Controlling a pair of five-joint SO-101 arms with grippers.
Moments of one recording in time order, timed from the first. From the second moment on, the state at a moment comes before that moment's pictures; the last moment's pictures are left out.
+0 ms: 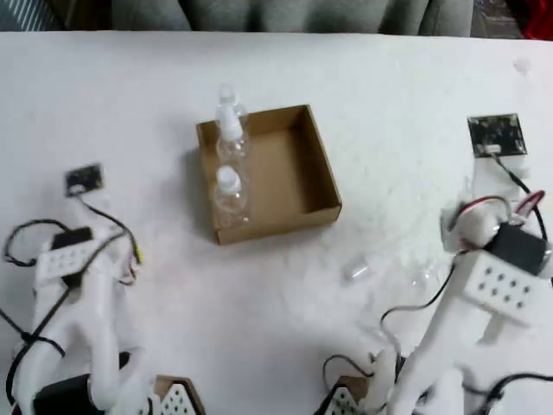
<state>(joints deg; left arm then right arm) -22.0 -26.3 59.5 55.1 5.4 21.8 -41.5 29.0 73.8 27.8</state>
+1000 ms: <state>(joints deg) -34.2 -58.2 34.0 76.9 12.5 -37.1 -79.4 35.1 64.8 3.5</state>
